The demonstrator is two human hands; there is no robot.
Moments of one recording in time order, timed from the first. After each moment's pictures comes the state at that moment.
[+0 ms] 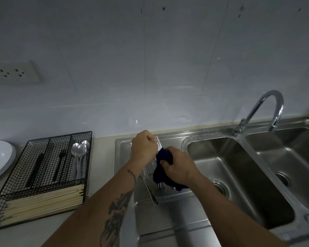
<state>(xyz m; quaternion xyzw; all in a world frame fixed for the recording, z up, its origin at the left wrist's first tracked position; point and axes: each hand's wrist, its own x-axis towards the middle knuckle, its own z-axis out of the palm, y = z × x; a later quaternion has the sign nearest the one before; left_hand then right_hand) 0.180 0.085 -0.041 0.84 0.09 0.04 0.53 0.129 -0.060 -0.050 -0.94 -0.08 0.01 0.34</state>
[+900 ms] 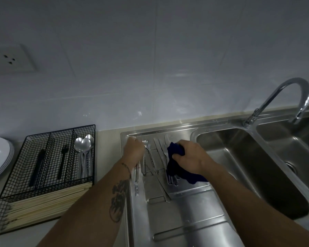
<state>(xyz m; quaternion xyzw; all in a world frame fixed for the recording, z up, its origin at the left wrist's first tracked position) 0.217 0.151 -0.108 0.83 0.20 -0.09 0.51 0.159 -0.055 -0.060 -0.95 -0.03 0.10 0.30</state>
